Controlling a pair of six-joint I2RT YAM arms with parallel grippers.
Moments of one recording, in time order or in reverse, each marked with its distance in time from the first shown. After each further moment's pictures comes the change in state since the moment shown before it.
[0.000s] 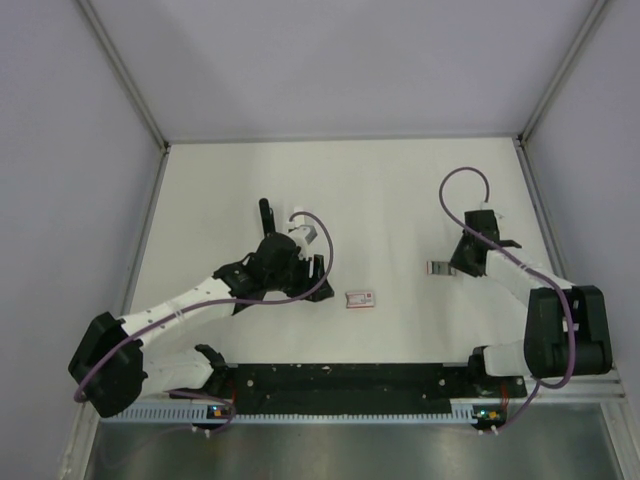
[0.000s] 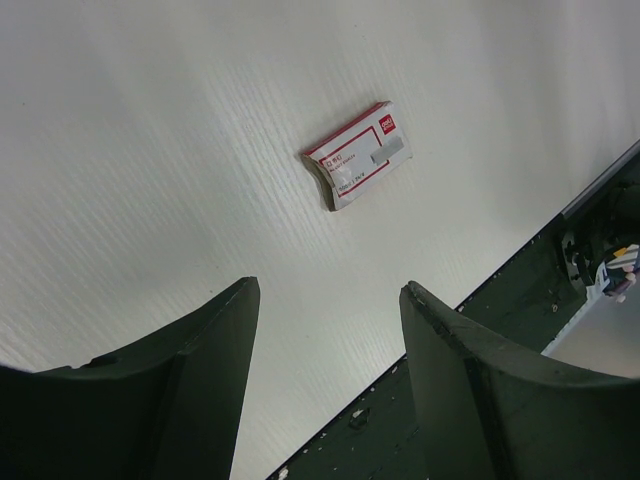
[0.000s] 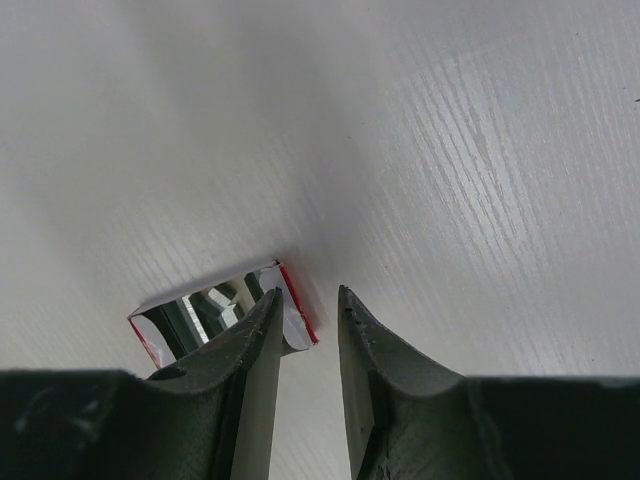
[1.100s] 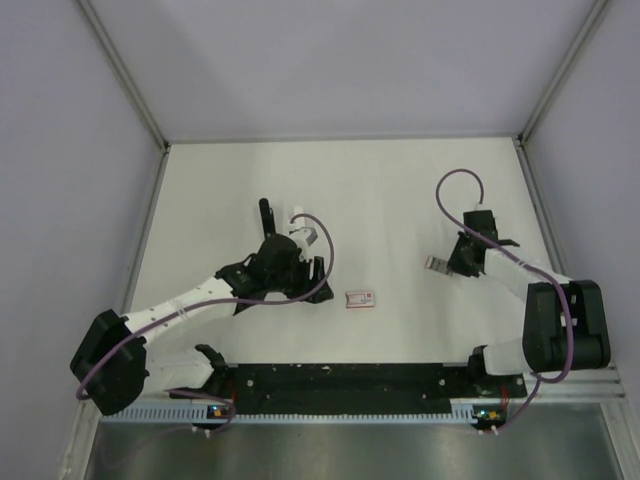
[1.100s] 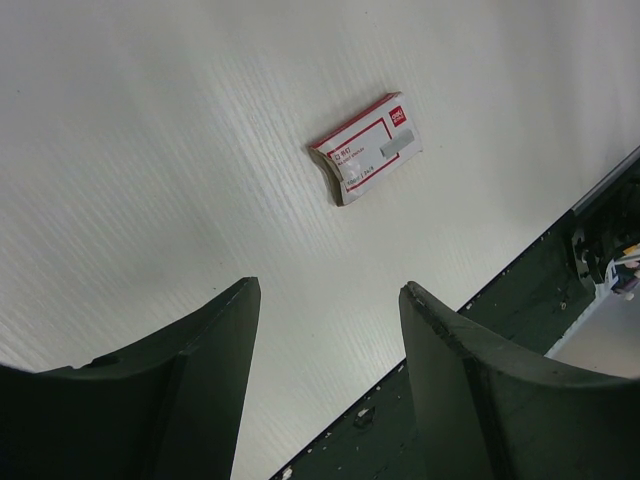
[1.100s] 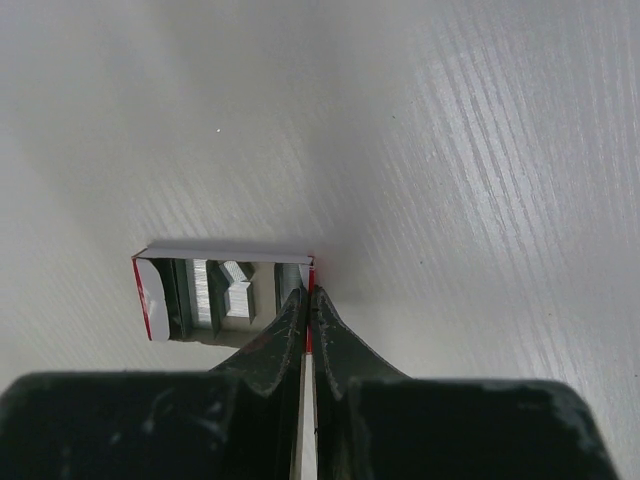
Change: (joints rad) left arm 0.000 0.010 -0.013 0.005 0.003 0.000; right arm 0.000 0.033 0.000 0.006 -0.076 -0.019
